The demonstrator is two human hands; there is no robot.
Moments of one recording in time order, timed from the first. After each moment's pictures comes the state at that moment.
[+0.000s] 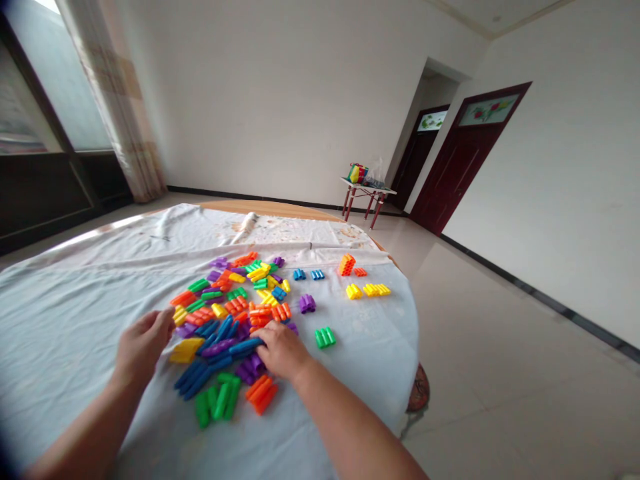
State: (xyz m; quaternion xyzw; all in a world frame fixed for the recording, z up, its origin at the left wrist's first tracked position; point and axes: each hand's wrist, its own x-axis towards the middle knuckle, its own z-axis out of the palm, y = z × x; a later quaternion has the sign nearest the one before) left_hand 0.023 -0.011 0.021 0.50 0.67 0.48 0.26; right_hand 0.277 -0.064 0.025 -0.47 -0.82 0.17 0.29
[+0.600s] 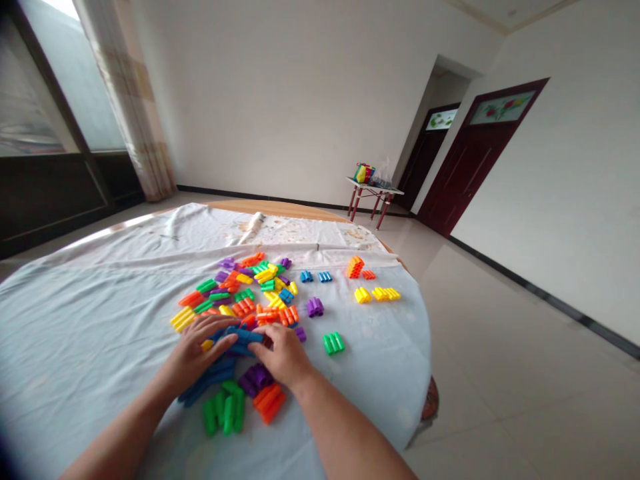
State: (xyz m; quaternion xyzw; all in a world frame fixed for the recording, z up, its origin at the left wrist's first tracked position) left_hand 0.054 -0.026 0.021 0.80 0.45 0.37 0.16; right_hand 0.259 -0.063 0.025 -0.49 -0.73 0.26 0.41
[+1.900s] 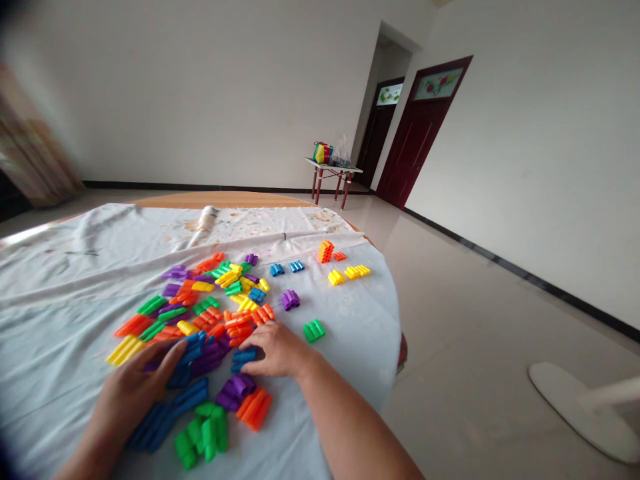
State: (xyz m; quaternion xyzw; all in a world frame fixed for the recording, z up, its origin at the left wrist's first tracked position) left_hand 0.041 -0.006 0.007 0.72 0.55 0.35 0.24; right_hand 0.295 -0.057 0.023 -0.46 -0.82 0.19 0.30
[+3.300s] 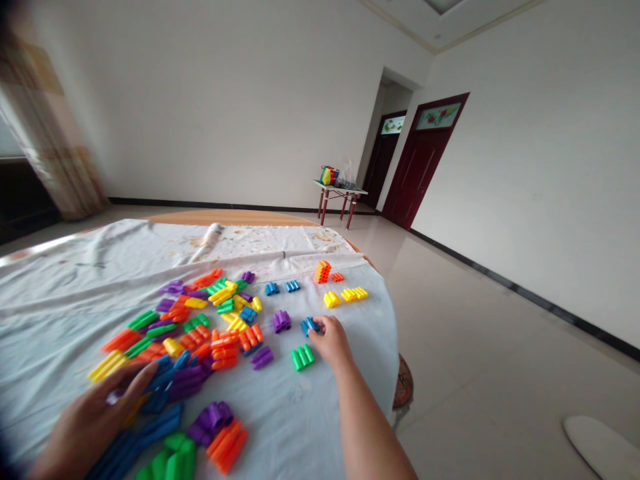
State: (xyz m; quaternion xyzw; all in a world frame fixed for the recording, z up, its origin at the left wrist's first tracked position) left_hand 0.041 -0.018 0.026 0.64 0.63 0.37 0.24; right_hand 0.417 -0.050 -0.013 -0.71 -0.55 0.09 0.44
